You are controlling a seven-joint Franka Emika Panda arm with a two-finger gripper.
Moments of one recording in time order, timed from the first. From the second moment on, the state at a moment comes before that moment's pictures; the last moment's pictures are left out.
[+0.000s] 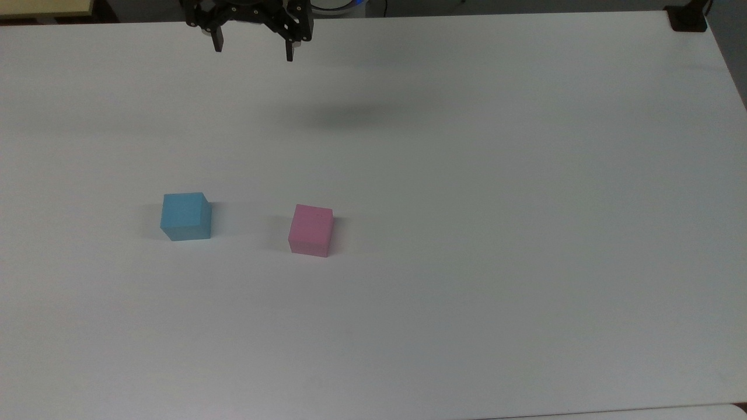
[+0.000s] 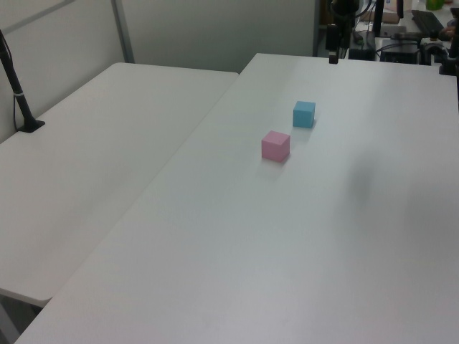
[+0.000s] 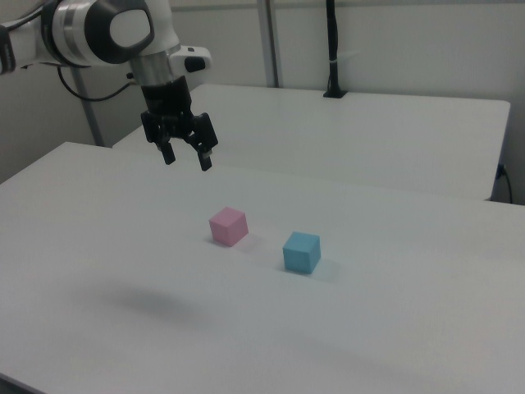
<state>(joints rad) 0.10 0.05 -0.14 -1.62 -0.08 1.68 0.02</state>
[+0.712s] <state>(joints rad) 0.00 0.18 -0.14 -1.61 -0.07 1.83 -0.13</state>
